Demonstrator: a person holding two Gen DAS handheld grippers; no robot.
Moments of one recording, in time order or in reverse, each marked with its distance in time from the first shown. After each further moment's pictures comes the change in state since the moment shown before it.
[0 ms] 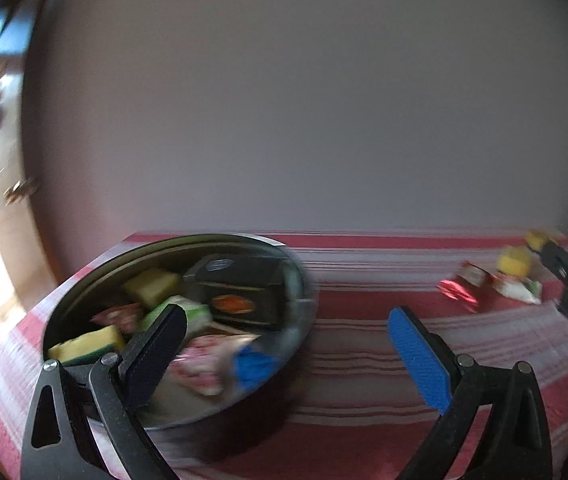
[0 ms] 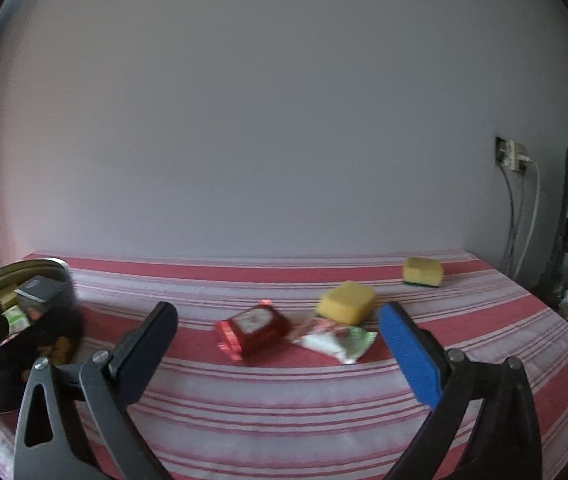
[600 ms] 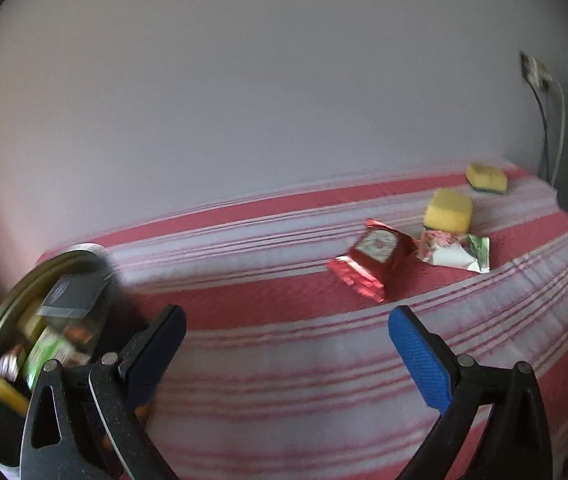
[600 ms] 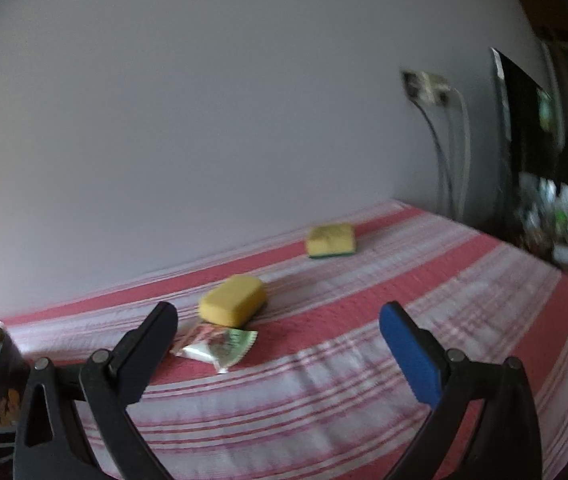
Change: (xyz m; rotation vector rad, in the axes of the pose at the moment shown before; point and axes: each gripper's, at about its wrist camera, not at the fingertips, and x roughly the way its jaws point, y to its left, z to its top) left arm 0.068 -0.114 0.018 0.207 0.193 -0.206; right arm 0.018 -0.106 -0.002 0.304 0.082 -0.155
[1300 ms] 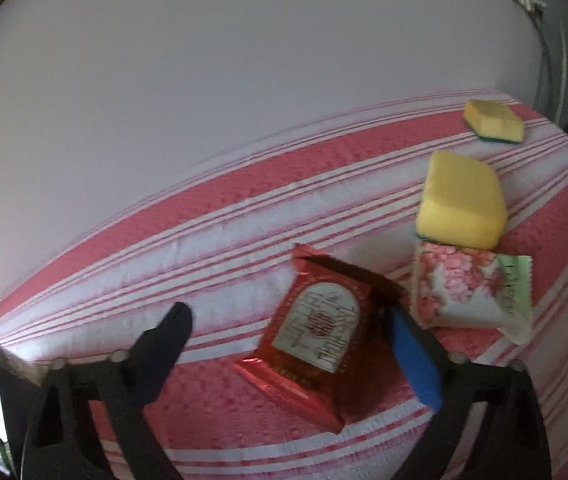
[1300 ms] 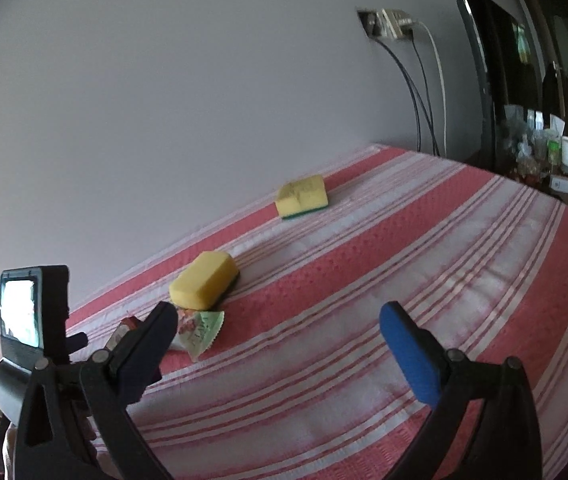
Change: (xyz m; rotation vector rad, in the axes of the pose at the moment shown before) left arm 0.113 -0.047 0.052 0.133 0.219 -0.110; right arm 0.024 -0.031 -0.005 0.144 0.152 0.003
